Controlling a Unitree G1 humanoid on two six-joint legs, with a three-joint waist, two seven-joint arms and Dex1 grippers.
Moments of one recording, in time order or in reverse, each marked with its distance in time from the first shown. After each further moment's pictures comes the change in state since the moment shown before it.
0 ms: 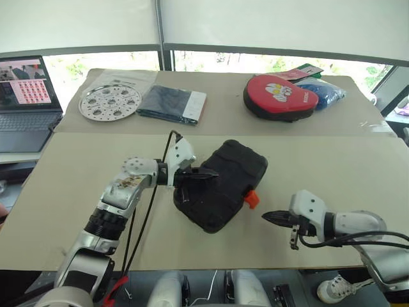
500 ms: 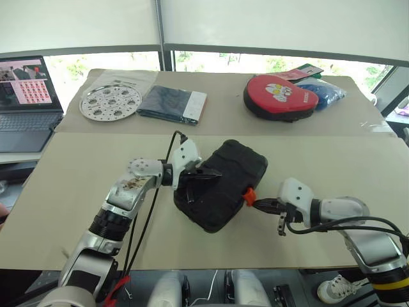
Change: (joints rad) left arm 0.013 -0.001 -0.010 -0.039 0.014 0.026 0.022; right arm -0.144 0.045 0.075 0.046 -0.015 0.019 0.003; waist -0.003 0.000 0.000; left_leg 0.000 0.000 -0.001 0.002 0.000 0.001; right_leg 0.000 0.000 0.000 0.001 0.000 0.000
